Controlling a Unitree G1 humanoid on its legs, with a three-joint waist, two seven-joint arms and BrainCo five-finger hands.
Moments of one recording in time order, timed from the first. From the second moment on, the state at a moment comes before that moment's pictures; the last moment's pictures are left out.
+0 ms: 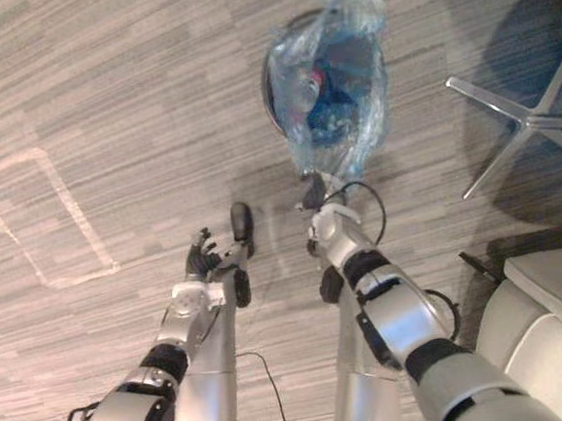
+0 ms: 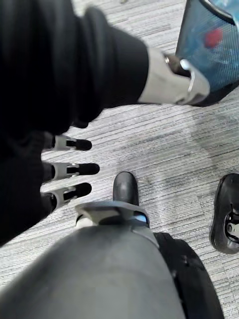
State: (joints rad) left arm -0.54 0.03 -0.06 0.97 -0.12 -0.22 0.19; right arm -0.98 -0.18 0.27 1.15 -0.44 0.00 -0.35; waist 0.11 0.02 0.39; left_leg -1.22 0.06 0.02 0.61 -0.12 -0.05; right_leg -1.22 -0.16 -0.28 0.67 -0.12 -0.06
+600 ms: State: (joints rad) left arm -0.49 0.02 -0.05 0.94 -0.14 -0.19 0.19; right arm -0.79 -0.18 0.27 0.76 -0.35 -0.03 -0.40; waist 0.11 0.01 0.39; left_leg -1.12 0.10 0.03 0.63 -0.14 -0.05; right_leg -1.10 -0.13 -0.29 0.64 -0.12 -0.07
